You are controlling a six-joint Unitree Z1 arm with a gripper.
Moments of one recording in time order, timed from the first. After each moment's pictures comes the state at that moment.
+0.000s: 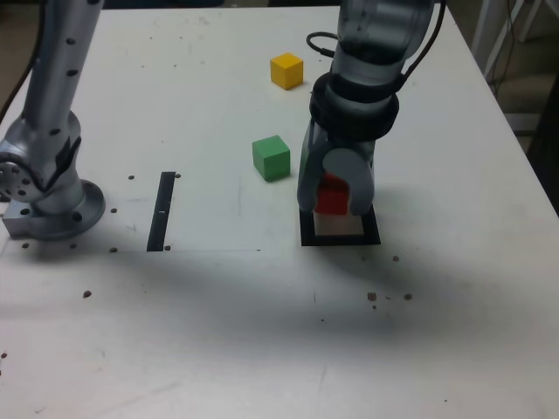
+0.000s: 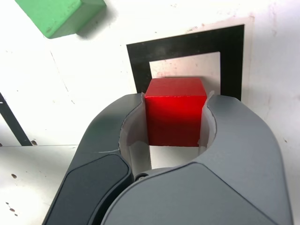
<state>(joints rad) -0.14 2.08 -1.60 1.25 0.09 -0.03</state>
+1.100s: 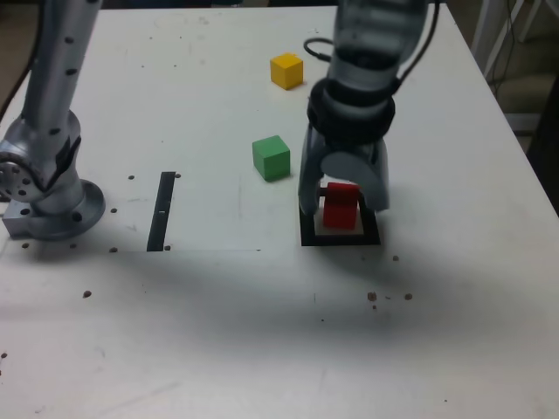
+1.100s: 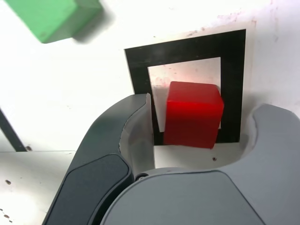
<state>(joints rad) -0.14 2.06 -1.55 1.20 0.10 -0.03</state>
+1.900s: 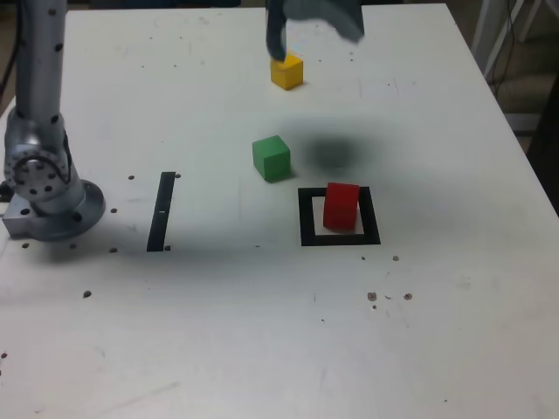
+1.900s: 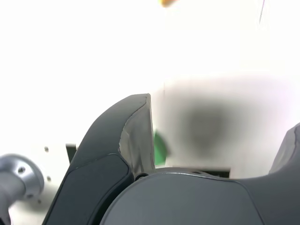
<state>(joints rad) 0.35 1.92 -1.75 1.38 0.31 0.33</state>
